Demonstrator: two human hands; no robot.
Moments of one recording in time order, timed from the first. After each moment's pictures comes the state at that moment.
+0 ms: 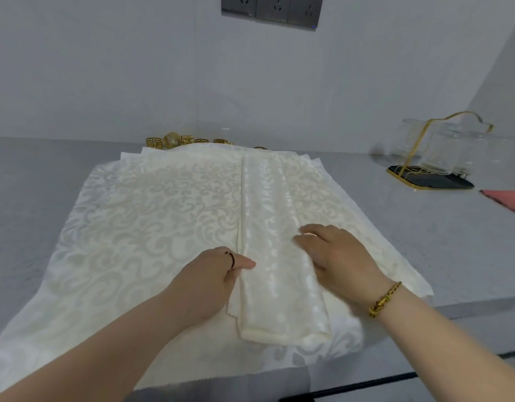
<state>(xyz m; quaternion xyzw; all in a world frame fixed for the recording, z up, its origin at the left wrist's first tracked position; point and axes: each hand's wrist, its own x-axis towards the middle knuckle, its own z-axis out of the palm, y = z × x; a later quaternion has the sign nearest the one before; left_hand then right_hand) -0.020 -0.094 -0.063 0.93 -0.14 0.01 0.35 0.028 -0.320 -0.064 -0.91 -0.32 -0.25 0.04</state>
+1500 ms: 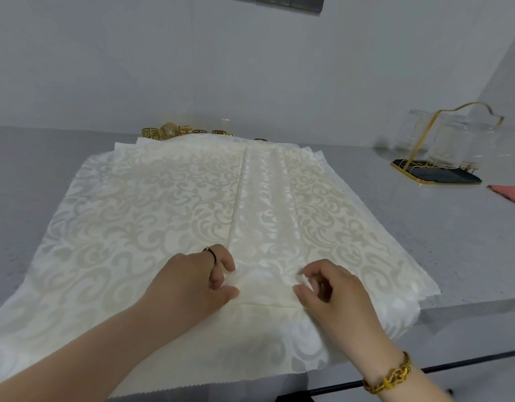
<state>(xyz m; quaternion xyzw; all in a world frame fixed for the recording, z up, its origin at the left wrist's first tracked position) -0.028 -0.089 -0.066 0.93 -0.11 0.06 0.33 -0.030 -0.298 -0.085 -0.92 -0.12 -0.15 0.35</state>
